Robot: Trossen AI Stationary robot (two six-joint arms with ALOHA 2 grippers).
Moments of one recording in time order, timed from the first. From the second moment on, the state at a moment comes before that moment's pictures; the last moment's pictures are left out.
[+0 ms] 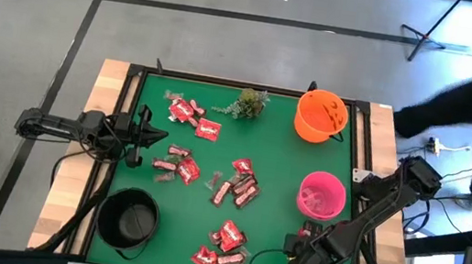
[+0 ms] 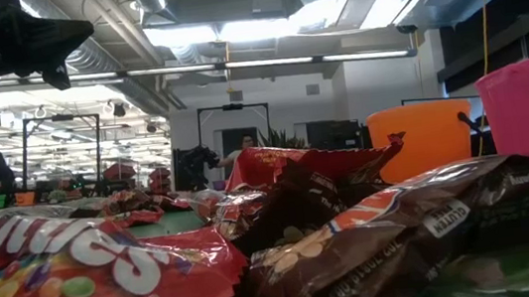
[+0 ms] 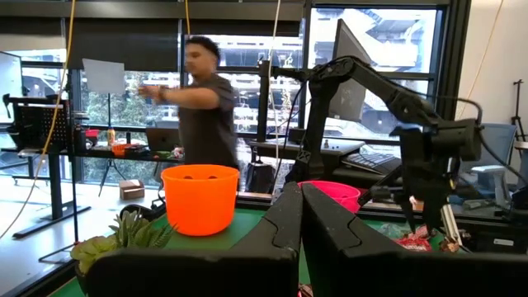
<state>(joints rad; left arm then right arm) -0.06 0.01 0.01 0.25 -0.19 -0.02 0.82 1.67 1.14 -0.83 -0.07 0.95</state>
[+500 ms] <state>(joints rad) -0.06 0.01 0.01 0.25 -0.19 -0.02 0.82 1.67 1.18 -0.90 -0.01 0.91</state>
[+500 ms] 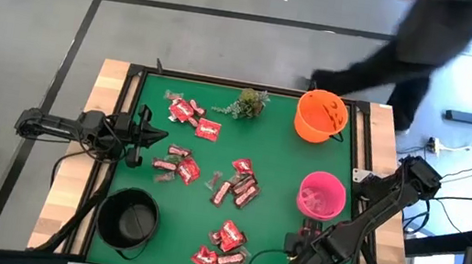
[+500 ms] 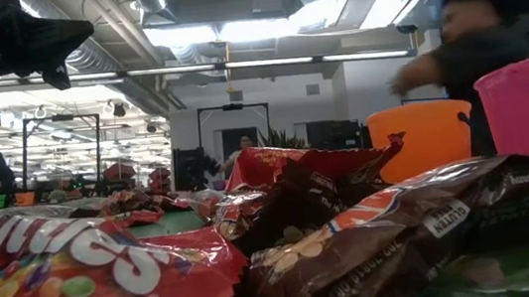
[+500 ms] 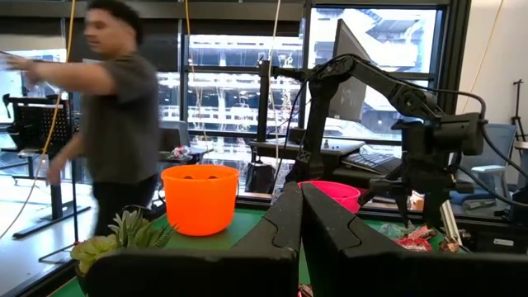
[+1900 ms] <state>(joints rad) -0.06 0.01 0.01 0.25 -0.20 -0.02 0.82 1.82 1.06 -0.76 -0.11 0.86</state>
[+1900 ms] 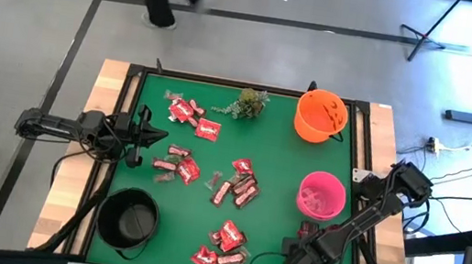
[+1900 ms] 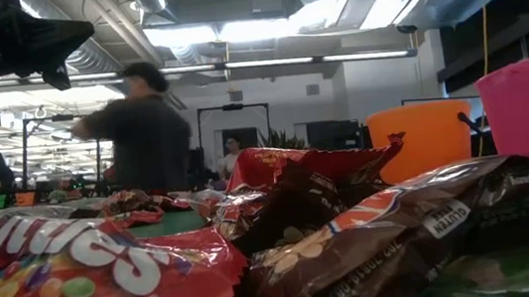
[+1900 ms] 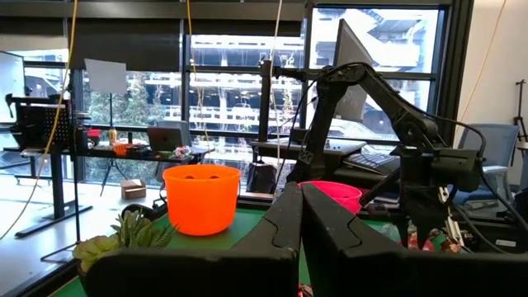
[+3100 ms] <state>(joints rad) -0.06 0.01 0.01 0.25 -0.20 -0.02 0.82 1.82 1.31 -1.01 0.16 0.84</state>
